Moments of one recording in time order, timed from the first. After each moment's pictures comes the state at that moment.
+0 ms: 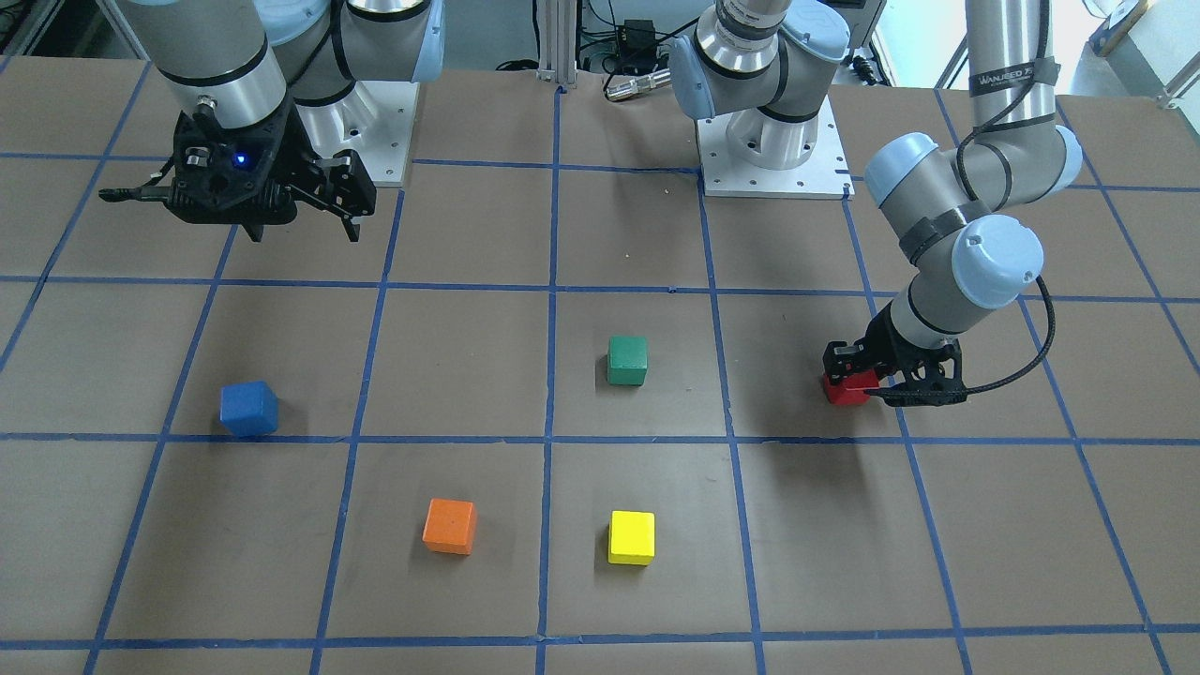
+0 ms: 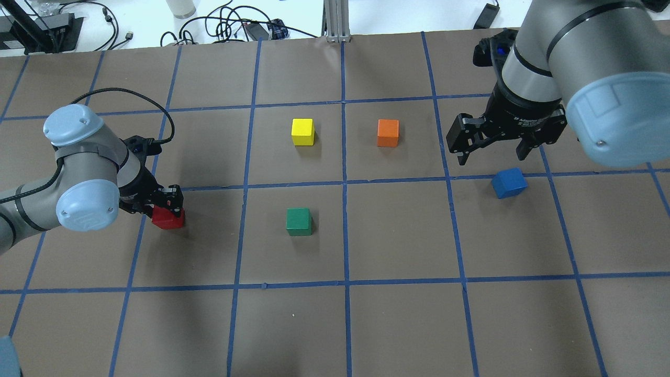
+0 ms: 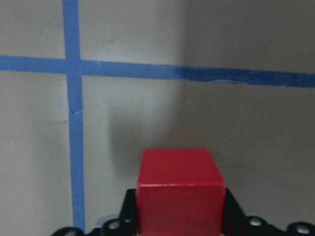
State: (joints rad) left arm -1.23 -1.81 -2.08 -0.91 1.59 0.27; right arm 1.59 -1.64 1.74 -1.64 -1.59 -0.02
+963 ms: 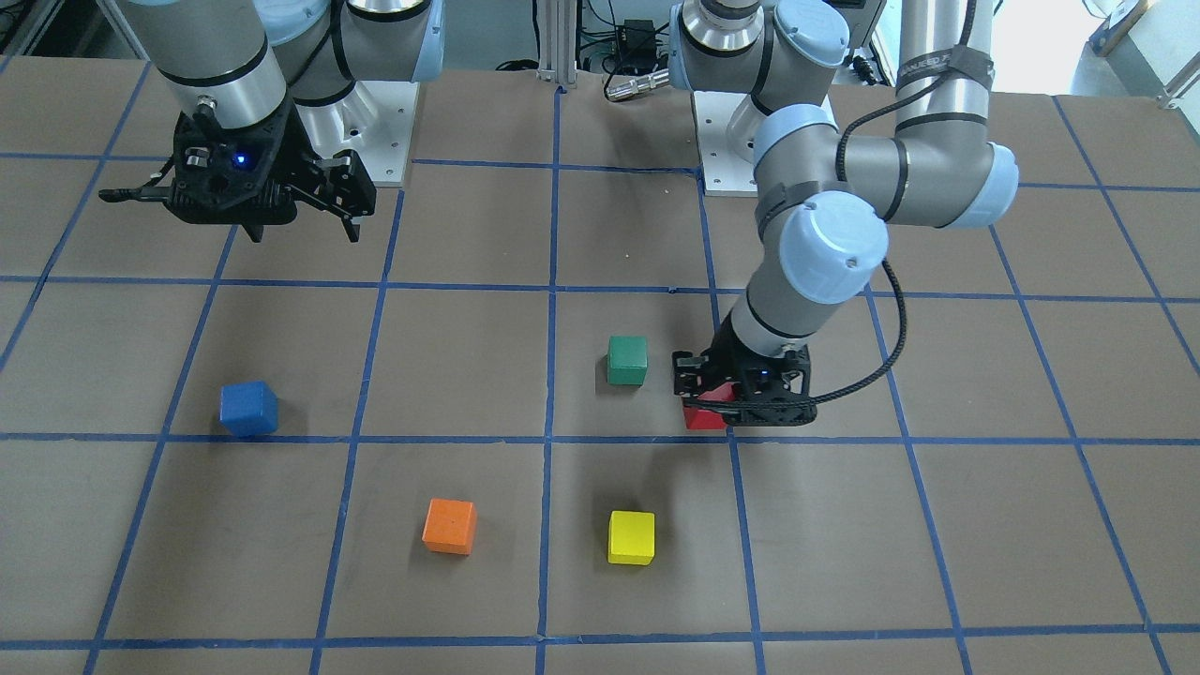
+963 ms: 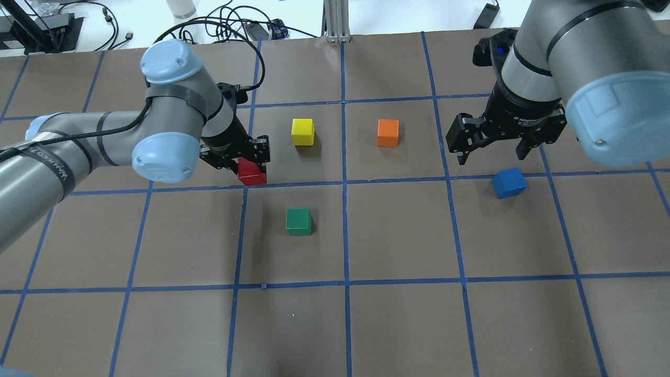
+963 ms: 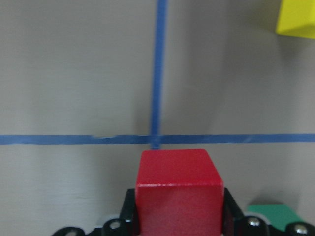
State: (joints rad) left arm -1.65 -1.86 -1.81 -1.05 1.47 -0.15; right arm 1.59 -1.64 1.74 -1.64 -1.59 -0.02
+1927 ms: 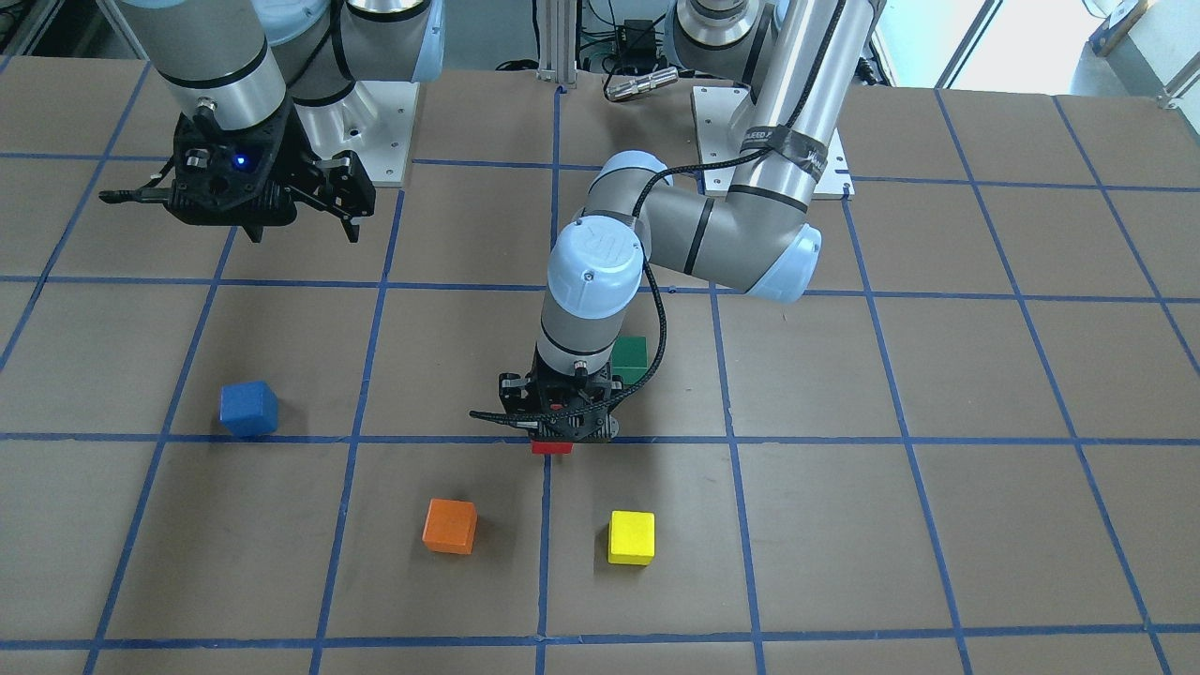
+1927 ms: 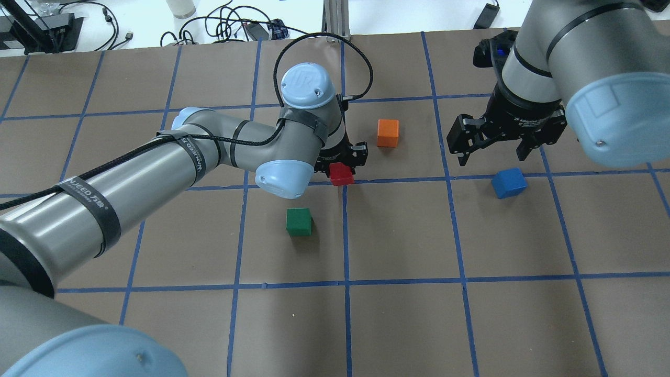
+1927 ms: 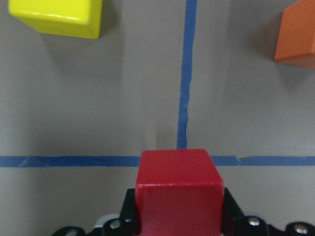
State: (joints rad) left arm -1.92 -2.07 -1.70 -0.84 1.48 -0.40; right arm 1.59 -1.64 1.74 -1.64 -1.59 -0.02
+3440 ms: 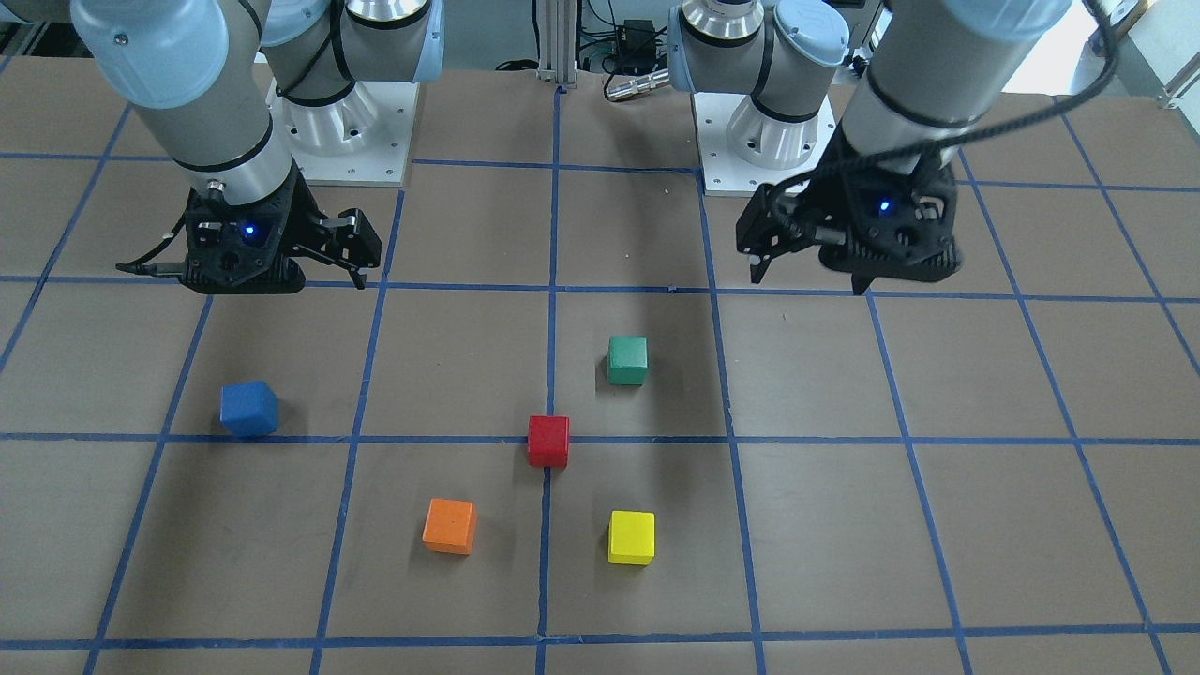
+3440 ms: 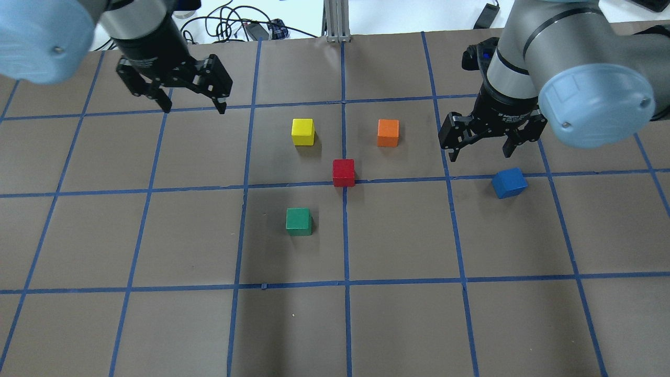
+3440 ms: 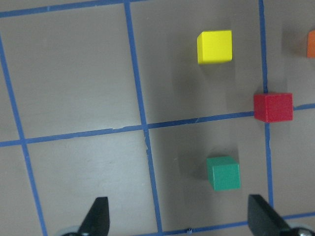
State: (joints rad) left arm -1.57 -1.64 -1.45 -1.62 1.55 0.09; right arm 1.58 -1.53 1.73 -1.73 -1.58 -0.03
